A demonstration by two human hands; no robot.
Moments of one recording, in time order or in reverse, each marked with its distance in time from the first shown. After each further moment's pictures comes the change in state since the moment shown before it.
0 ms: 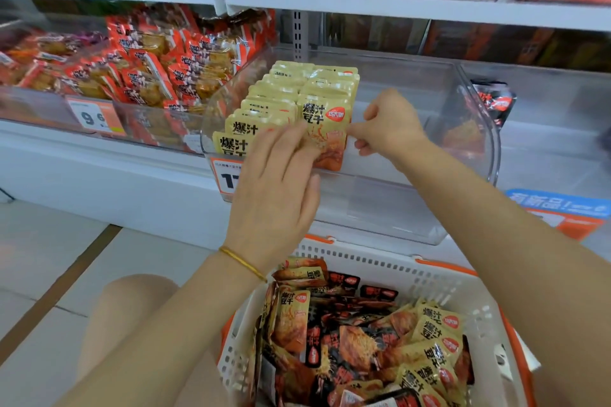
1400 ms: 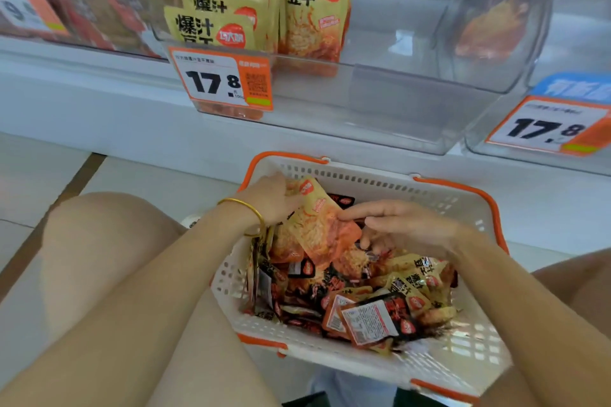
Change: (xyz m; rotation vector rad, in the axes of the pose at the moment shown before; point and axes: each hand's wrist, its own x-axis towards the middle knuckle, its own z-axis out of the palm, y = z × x) left_hand -0.077 -0.006 0.064 -0.228 -1.235 -0.696; right_hand -0.115 0.205 0.048 0.600 -0.971 0.339
